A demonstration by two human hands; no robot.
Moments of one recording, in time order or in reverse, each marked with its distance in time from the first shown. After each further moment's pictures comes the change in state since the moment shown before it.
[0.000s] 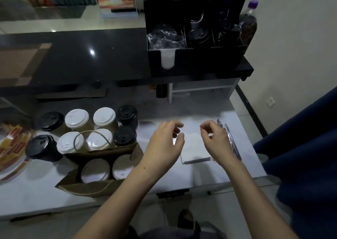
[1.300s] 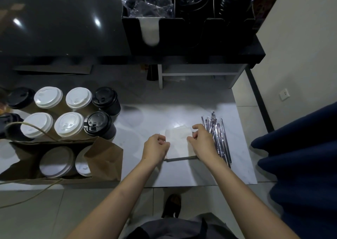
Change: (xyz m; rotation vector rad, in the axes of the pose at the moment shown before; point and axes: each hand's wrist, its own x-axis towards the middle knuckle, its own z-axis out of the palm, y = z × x) left_hand 0.051 -0.113 0.169 -0.159 -0.007 -0.709; right_hand 0.054 0.121 0.036 -0.161 -0.278 0.202
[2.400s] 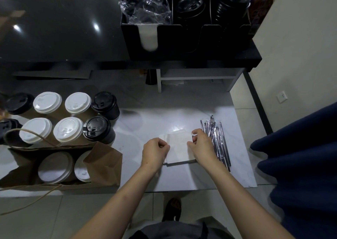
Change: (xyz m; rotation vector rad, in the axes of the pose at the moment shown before) left_hand -0.009 0.009 -0.003 0.086 0.054 0.056; right_hand 0.000 0.002 0.002 -0.023 0.001 0.015
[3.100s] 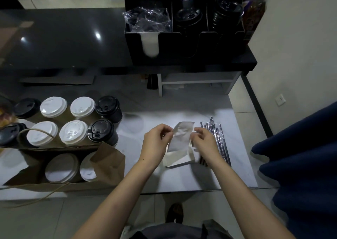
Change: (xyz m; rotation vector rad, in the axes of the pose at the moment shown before) left_hand -0.020 0.042 -0.041 -0.154 0.039 0.358; right_hand -0.005 -0.008 -0.013 0.488 0.002 0.146
